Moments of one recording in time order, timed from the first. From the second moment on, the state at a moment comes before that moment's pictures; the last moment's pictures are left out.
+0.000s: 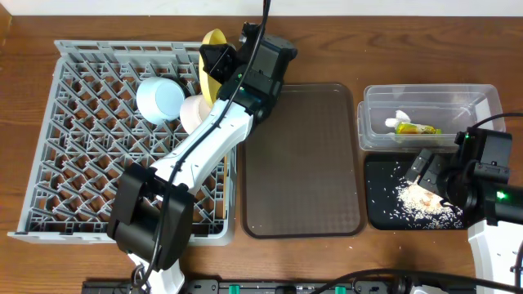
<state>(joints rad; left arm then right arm) -0.52 1.88 1.48 -0.29 -1.19 0.50 -0.17 1.03 0.92 -0.99 0.02 0.33</state>
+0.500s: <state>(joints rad) -0.52 1.88 1.48 -0.34 -1.06 0.40 -0.17 1.03 0.92 -0.99 0.02 0.33</state>
